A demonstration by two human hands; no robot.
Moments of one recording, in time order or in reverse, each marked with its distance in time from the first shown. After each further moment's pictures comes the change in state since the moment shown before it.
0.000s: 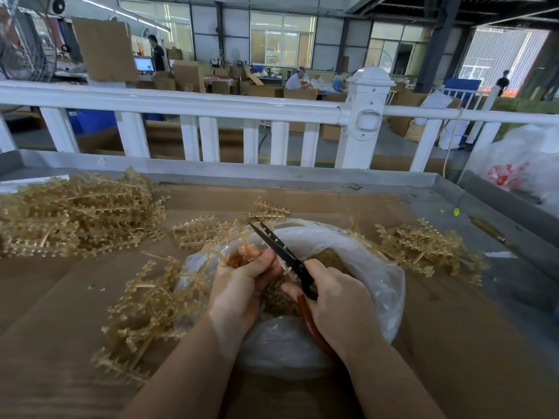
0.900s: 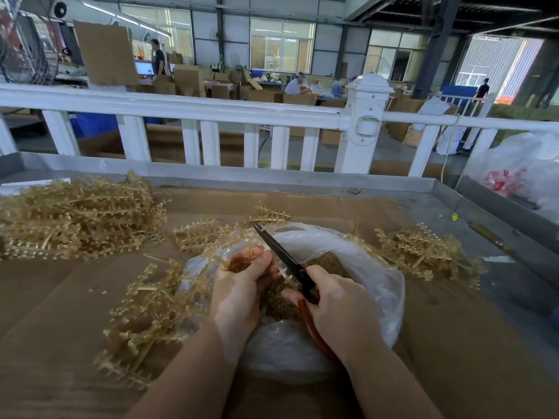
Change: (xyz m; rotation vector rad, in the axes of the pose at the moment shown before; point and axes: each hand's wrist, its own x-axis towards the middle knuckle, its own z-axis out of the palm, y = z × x) left_hand -0.005 0.001 0.005 0.157 0.152 -0.019; right_hand 0.000 0.001 0.002 -0.032 0.013 0.027
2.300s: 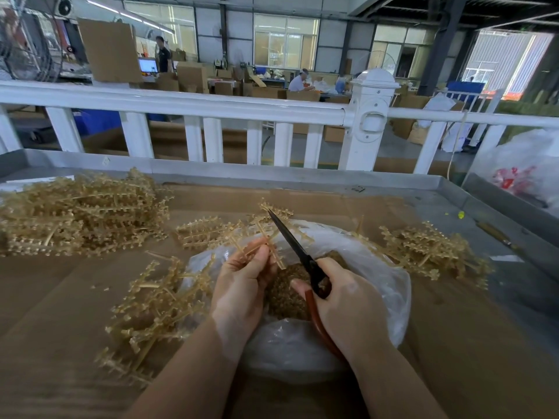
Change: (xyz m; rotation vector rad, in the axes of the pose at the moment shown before) left_hand 0.004 -0.003 0.000 -0.188 -0.160 0.043; right_hand 0.001 0.001 -0.004 0.074 -0.017 0.107
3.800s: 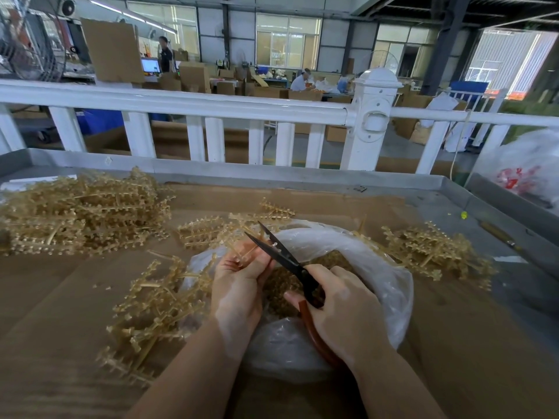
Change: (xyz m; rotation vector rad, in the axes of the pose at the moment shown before) left_hand 0.004 -0.001 -0.003 0.001 0.060 0.095; right_hand -0.005 -0.005 -0.001 -0.026 -0.007 -0.072
